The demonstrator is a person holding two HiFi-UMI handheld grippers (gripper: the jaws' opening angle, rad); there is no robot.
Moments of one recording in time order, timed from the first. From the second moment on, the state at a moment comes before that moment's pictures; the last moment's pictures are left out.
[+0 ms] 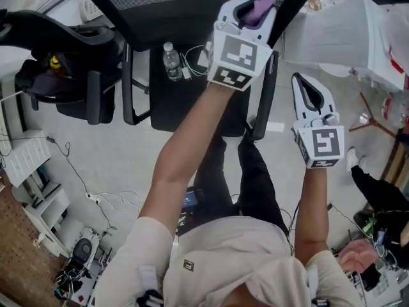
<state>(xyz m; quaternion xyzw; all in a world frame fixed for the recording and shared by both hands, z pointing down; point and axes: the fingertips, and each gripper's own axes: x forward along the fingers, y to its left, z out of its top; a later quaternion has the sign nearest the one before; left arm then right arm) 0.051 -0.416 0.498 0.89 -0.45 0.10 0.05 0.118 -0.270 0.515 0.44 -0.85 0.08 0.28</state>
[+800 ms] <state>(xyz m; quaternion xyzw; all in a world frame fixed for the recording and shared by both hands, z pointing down) -0.011 -0.427 0.512 0.86 -0.50 0.10 0.06 0.121 -0.275 0.513 0.44 -0.85 0.09 0.27</state>
